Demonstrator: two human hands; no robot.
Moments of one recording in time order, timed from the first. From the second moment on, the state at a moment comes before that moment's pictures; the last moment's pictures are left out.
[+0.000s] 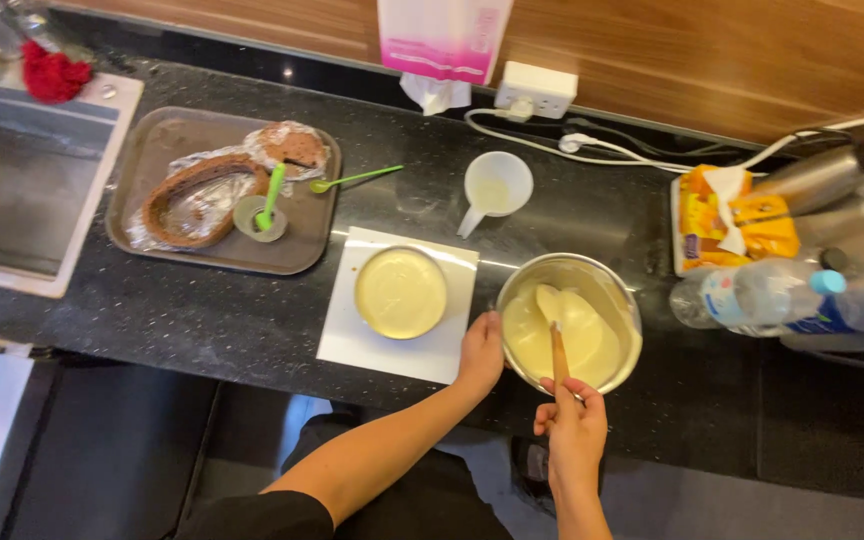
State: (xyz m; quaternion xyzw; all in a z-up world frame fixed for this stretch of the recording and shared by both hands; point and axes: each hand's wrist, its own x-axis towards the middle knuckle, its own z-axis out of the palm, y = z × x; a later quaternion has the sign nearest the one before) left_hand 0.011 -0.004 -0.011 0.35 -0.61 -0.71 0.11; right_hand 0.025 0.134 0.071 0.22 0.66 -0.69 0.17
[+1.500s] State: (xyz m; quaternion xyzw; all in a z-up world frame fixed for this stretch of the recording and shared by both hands) left_hand -0.014 -0.548 -0.052 0.13 -0.98 -0.01 0.12; right_hand -0.142 -0.375 -0.101 -0.20 0.93 -0.26 0.19
